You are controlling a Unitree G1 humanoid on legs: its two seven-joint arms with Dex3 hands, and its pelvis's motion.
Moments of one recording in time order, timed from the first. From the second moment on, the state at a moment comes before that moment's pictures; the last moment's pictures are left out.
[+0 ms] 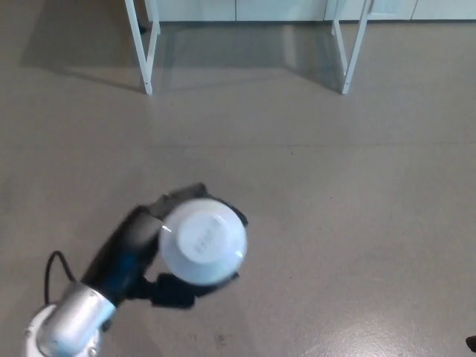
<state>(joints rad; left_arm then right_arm) 0.11 0.28 -0.13 -0.34 0.03 0.16 -0.30 -0.15 -0.42 -0.04 1.26 -0.15 -0.28 -0.03</state>
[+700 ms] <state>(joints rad) 0.12 0.26 -0.02 -0.37 -0.09 0.22 -0.31 -0.14 -0.44 -0.02 1.27 -0.16 -0.28 -0.04</state>
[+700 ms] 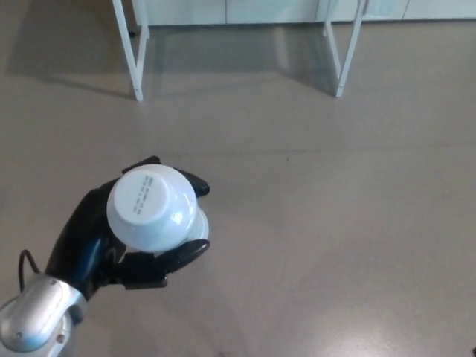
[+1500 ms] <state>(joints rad) 0.11 0.27 -0.04 -0.42 -0.10 0.30 -0.30 -0.14 -0.44 -0.01 1.27 -0.16 -0.28 -0.05</state>
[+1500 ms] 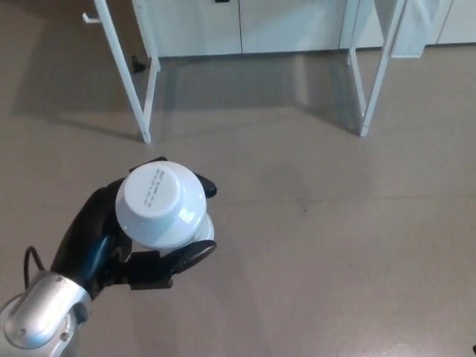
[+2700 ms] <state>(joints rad) 0.11 0.29 -0.05 -0.41 -0.10 0.32 -0.30 -0.14 -0.44 0.00 1.27 -0.16 -0.27 -0.05</state>
